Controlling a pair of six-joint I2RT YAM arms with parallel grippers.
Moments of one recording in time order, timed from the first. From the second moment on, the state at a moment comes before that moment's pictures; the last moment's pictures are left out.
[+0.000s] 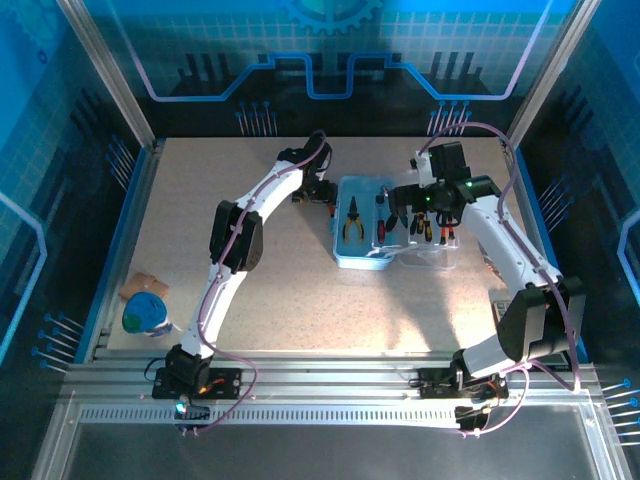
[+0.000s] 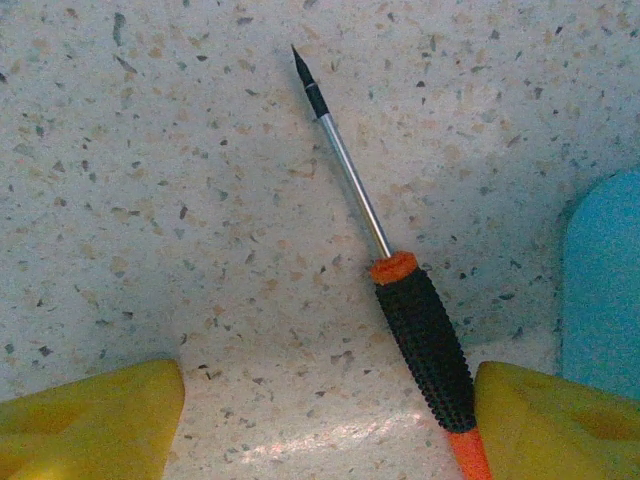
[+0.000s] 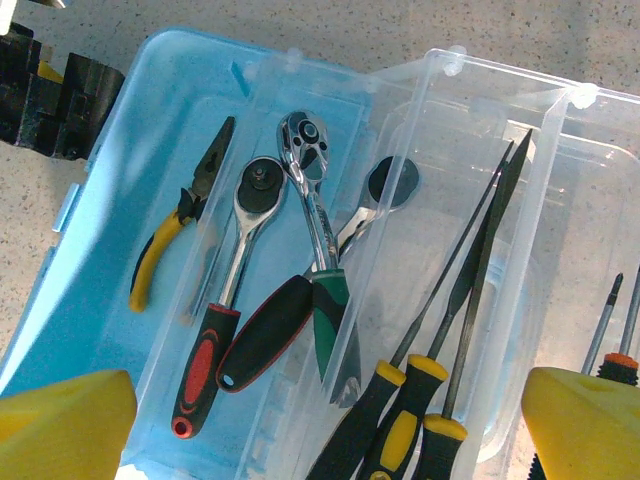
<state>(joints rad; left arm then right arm) -0.40 2.61 2.39 -1.00 0.04 -0.32 0.21 1.49 1.34 -0.77 -0.06 0.04</state>
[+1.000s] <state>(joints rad) -0.35 2.48 2.14 -0.90 0.02 -0.26 0.21 1.49 1.34 -0.77 -0.07 0.04</state>
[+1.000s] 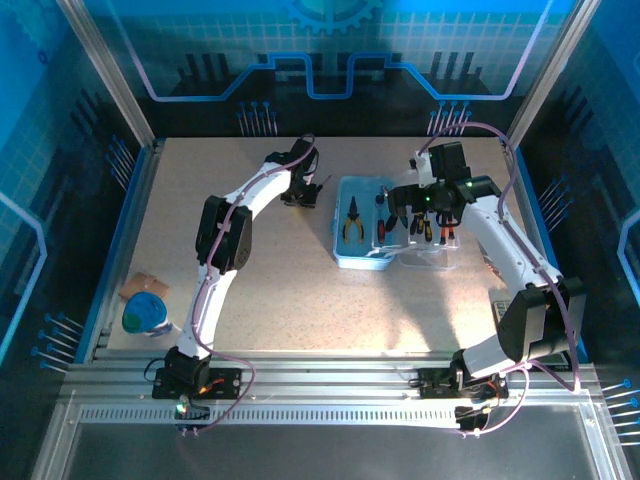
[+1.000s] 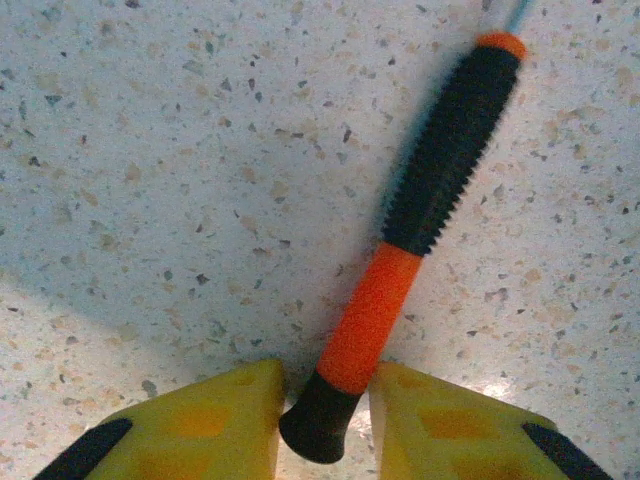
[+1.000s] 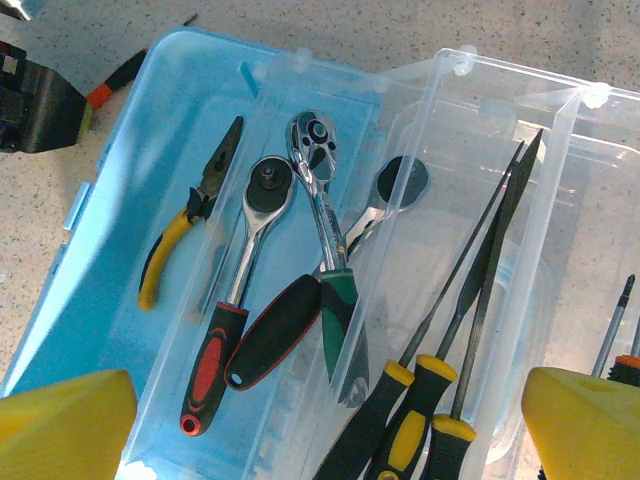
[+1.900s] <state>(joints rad) -0.35 2.28 1.86 -0.84 0.14 -0.25 0.21 1.46 1.34 -0.76 -0.15 0.05</state>
